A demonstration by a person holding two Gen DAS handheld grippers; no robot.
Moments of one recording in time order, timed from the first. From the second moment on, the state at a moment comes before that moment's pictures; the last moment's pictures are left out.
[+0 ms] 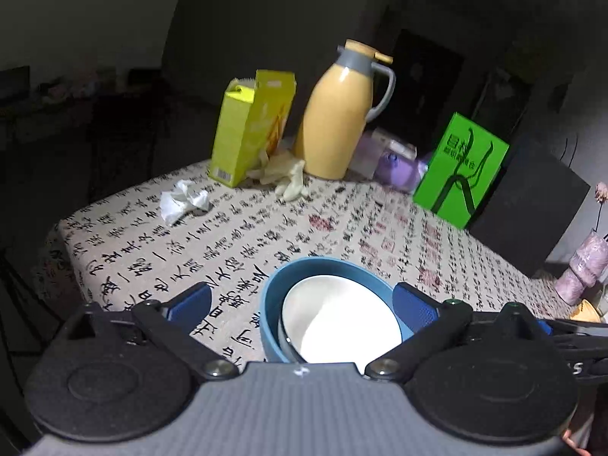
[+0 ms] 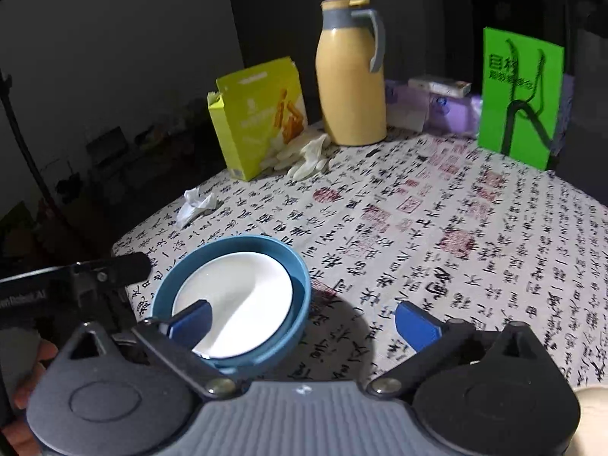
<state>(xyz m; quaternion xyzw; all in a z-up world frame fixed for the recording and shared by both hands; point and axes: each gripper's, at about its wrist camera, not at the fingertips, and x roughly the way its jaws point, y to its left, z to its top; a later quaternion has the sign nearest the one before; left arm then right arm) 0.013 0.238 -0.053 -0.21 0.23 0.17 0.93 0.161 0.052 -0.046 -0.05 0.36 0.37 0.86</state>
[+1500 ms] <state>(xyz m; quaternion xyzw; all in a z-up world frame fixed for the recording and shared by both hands) -0.025 0.118 -0.113 -0.12 0.13 0.07 0.98 0.048 -0.105 -0.108 0.00 0.16 0.21 0.96</state>
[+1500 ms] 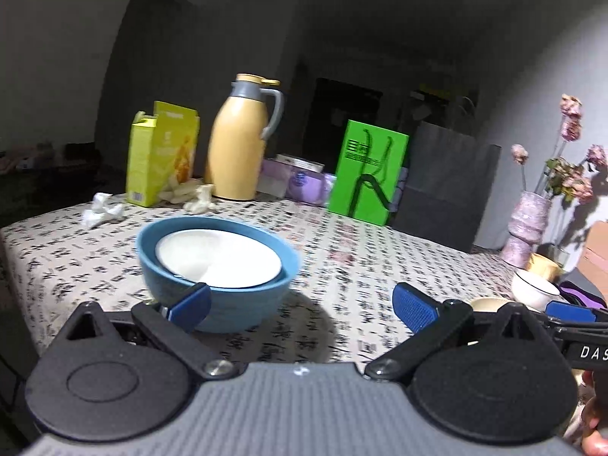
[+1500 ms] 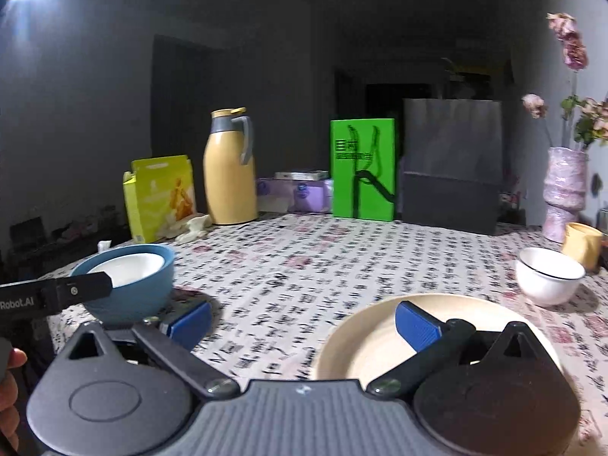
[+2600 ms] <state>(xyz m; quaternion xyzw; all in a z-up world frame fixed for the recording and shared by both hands) 0.078 -0.028 -0.059 -0.01 0.14 -0.07 0.99 0.107 -0.289 -0.100 0.12 0.18 0.14 0.97</state>
